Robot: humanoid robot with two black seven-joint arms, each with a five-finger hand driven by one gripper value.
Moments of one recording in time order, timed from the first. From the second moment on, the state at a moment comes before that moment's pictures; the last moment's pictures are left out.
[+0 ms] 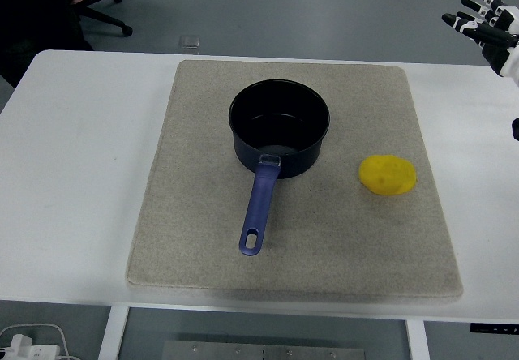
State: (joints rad) left arm 0.00 0.00 -0.05 -0.14 0.03 -0.07 -0.19; right arm 1.14 -0.49 0.09 0.62 0.17 0.08 0.33
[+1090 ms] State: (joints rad) left arm 0.00 0.00 -0.05 -0.13 0.03 -0.07 -0.19; right arm 1.14 -0.49 0.09 0.63 0.16 0.09 0.33
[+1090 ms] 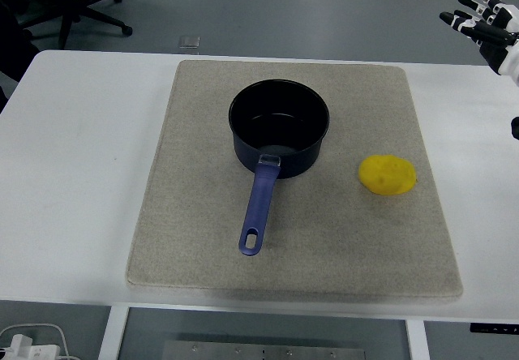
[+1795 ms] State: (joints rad) left arm 0.00 0.00 -0.04 -0.13 0.03 -0.07 -0.19; right arm 1.15 -0.65 0.08 0.92 -0.25 0.07 0.33
